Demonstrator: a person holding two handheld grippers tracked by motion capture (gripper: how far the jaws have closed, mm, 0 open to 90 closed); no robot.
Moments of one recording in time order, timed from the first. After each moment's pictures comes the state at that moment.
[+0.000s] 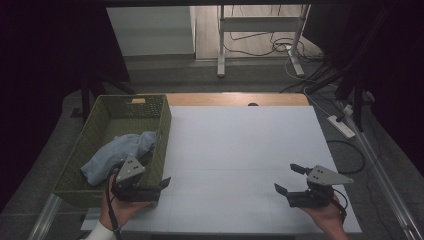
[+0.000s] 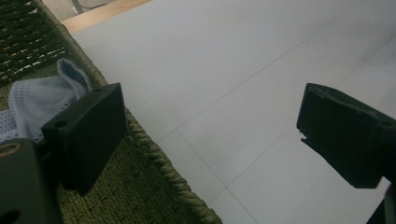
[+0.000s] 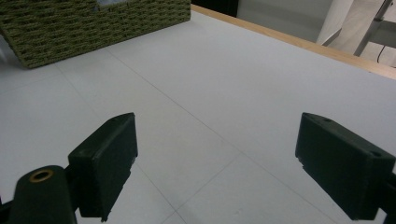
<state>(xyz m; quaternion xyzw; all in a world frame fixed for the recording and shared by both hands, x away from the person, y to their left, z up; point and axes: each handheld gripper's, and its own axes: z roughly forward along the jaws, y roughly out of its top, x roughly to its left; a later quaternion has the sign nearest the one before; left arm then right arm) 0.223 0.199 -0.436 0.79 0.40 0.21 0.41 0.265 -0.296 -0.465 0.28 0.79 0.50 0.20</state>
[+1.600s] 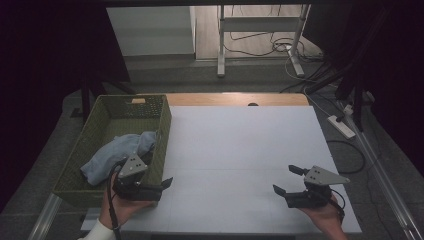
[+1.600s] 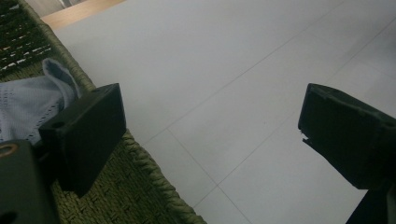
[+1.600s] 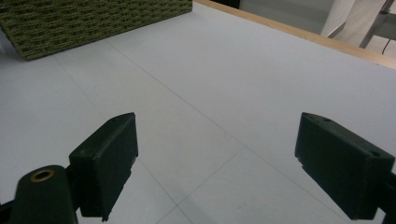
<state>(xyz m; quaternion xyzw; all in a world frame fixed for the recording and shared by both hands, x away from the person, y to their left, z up) 0.227 0.195 -0.428 0.81 0.39 0.19 0.40 0.267 -0.294 -0.471 0.28 0.80 0.49 0.20</state>
